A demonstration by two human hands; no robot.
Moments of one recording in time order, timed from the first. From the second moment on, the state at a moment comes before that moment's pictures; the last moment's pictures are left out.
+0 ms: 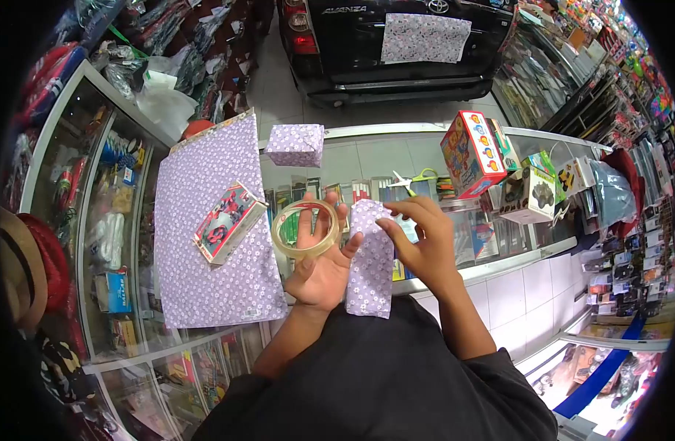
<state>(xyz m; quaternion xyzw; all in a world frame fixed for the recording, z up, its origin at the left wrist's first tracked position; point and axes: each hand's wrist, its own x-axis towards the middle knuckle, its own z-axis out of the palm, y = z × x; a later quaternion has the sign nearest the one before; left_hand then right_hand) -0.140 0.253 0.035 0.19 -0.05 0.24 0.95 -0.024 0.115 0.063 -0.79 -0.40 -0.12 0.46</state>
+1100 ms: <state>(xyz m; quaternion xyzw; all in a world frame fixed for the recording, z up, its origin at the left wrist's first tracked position) -0.189 0.212 0.057 0.26 -0.05 0.14 0.95 -0.140 0.079 0.097 -0.71 -0.45 -0.09 0.53</state>
